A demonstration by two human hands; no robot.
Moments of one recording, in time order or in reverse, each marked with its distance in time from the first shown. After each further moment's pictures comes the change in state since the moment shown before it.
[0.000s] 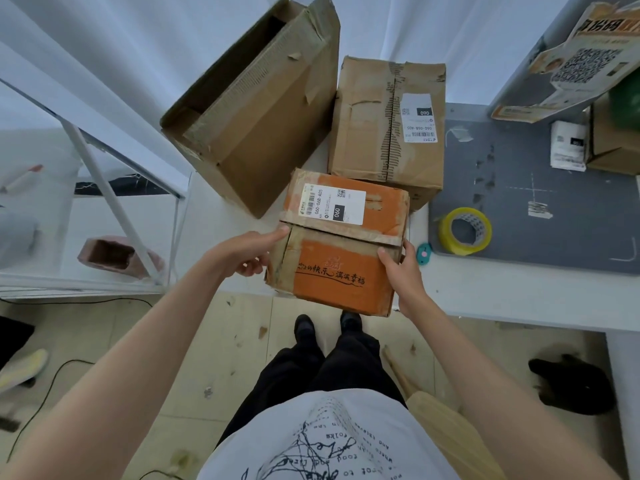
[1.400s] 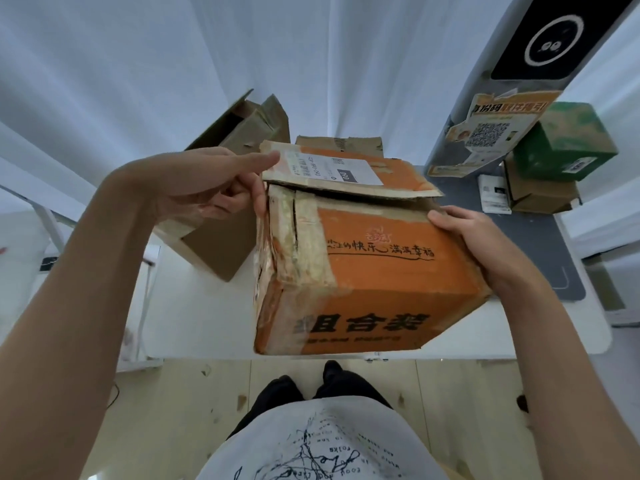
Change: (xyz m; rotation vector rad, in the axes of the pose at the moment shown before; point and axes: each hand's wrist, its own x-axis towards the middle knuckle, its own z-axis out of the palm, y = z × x) left_hand -0.137 0.165 -0.090 0.019 -0.164 0.591; right_hand -0.073 -0.191 -0.160 -0.156 -0.072 -0.248
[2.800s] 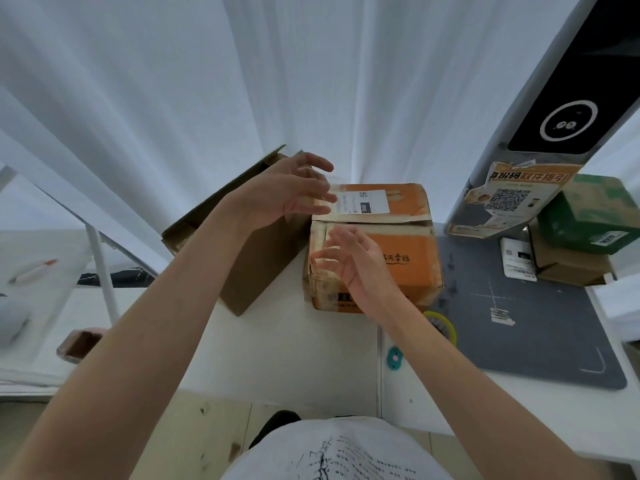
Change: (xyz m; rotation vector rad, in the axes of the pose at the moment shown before) left_hand 0.077 0.021 0.011 -0.415 0.258 0.389; right_hand 0.048 -0.028 0.131 0.726 -0.416 -0.297
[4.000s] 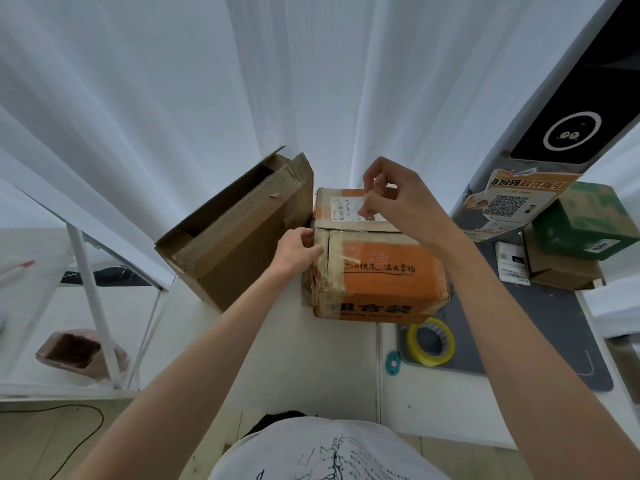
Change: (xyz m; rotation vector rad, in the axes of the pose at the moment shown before) left_hand 0.031 -0.122 0.009 0.452 0.428 -0.177; right_hand 0.043 -0.114 0.003 -1.090 0.021 -0.256
